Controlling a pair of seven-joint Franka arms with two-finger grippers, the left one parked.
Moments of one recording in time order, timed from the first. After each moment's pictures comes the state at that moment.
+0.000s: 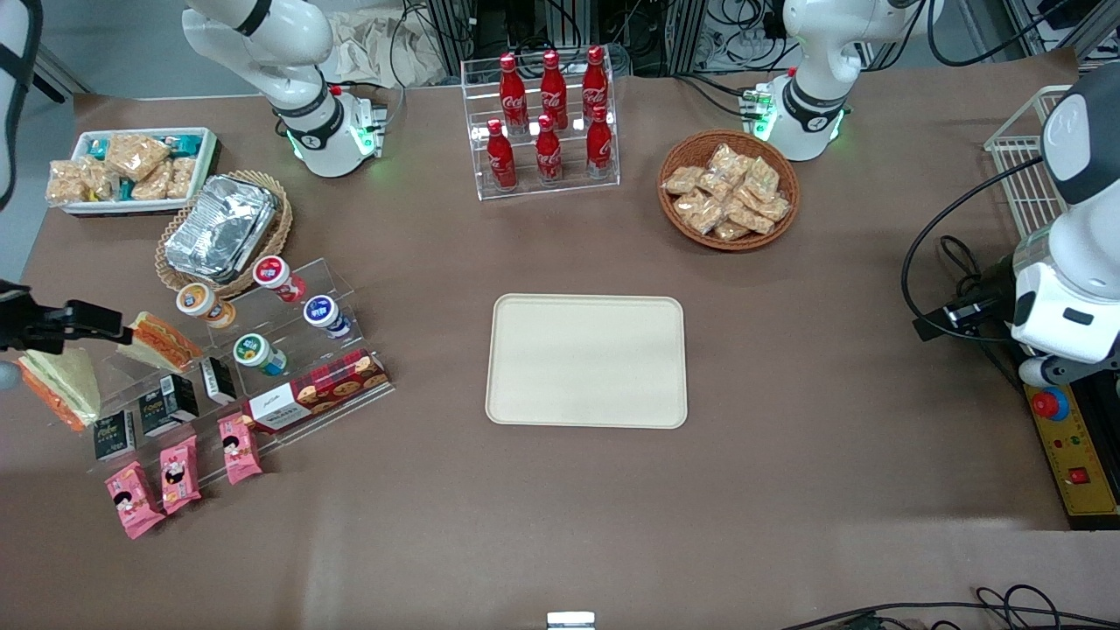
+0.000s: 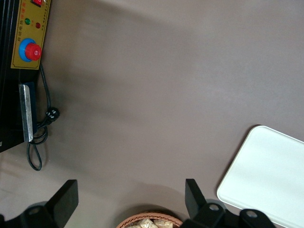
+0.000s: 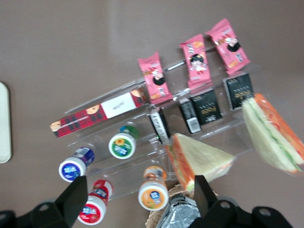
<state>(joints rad) -0.16 0.22 -0.02 -1.42 0.05 1.56 -0.23</state>
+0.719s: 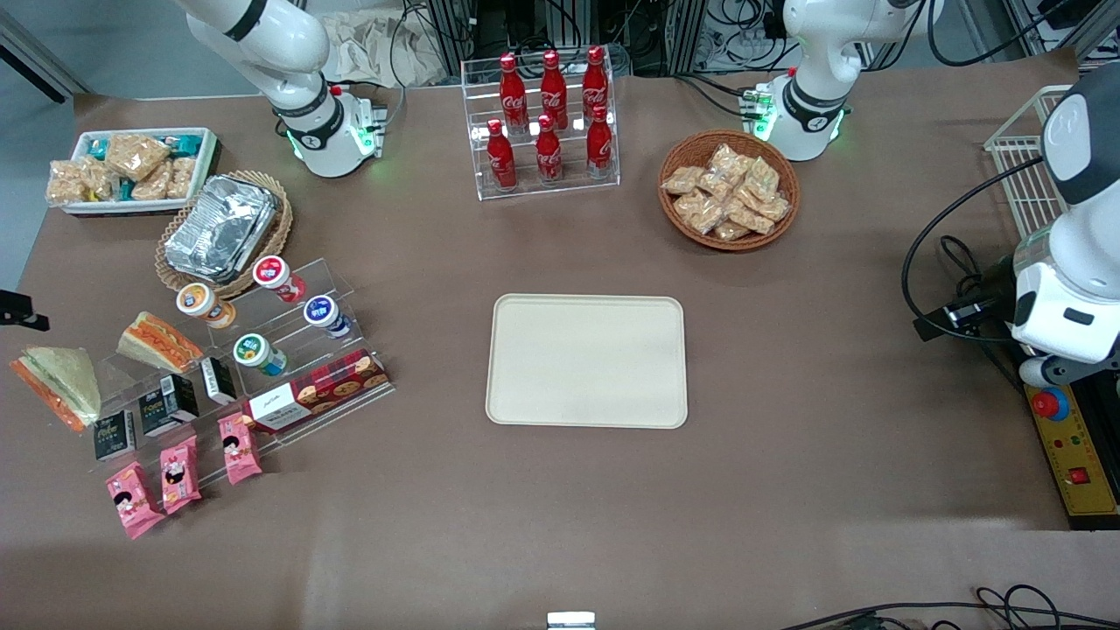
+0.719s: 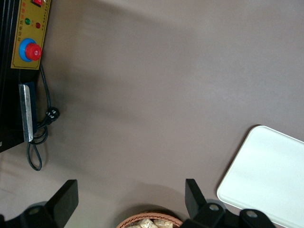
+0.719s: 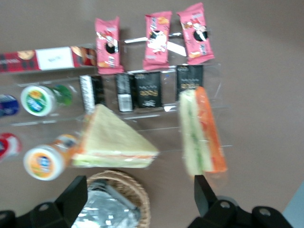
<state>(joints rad) -0.42 0.30 -0.03 -1.46 0.03 1.66 -0.83</state>
